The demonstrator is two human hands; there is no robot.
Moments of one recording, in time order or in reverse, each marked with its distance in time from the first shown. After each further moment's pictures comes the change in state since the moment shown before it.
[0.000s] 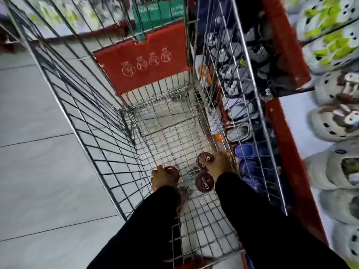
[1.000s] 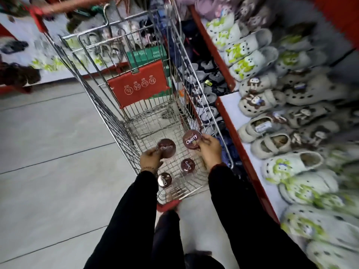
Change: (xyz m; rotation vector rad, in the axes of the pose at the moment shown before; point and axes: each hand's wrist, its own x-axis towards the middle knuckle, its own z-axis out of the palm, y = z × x) left_hand -0.160 0.003 -0.105 -0.889 -0.095 0.137; right_hand -0.191 -0.023 -0.123 0.950 0.124 -0.016
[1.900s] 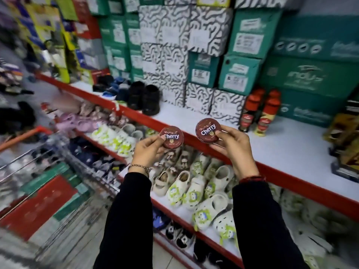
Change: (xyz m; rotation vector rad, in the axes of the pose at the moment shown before) left_hand -0.370 0.137 0.161 0.129 -0.954 0.558; right_hand -0.298 -0.160 -0.348 0.583 0.463 -0.581
